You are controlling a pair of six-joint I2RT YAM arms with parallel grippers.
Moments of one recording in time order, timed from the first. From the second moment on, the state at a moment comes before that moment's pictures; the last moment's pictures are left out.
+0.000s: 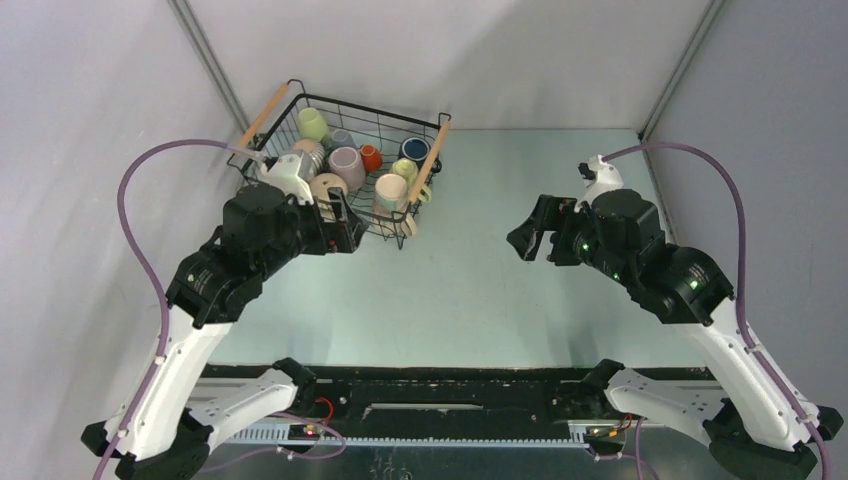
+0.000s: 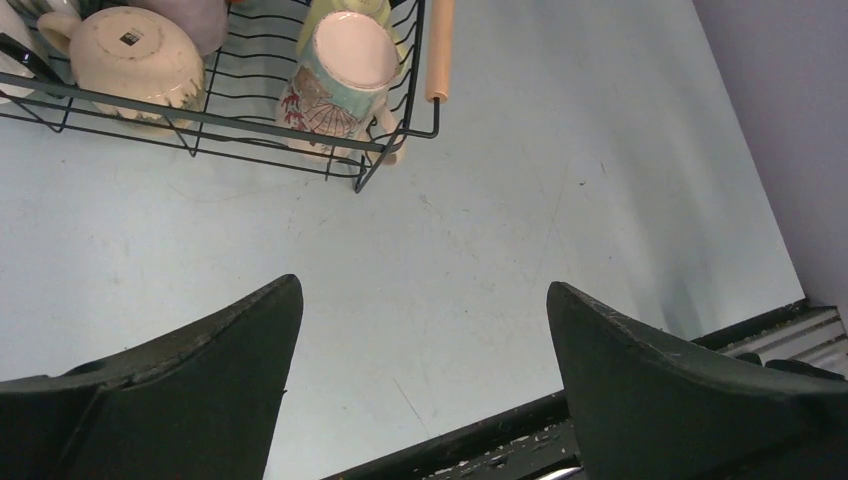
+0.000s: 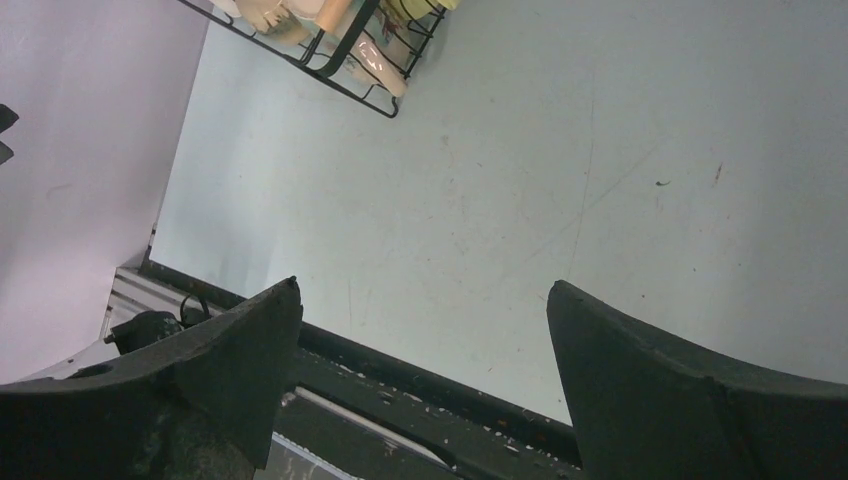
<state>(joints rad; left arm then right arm) -0.56 0.91 1.39 -0.92 -0.12 -0.40 0.70 0.93 1.38 -0.95 0.16 0.59</state>
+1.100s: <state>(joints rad) -0.49 1.23 1.65 -0.99 -0.33 -0.41 0.72 0.94 1.35 -0.95 0.15 0.58</state>
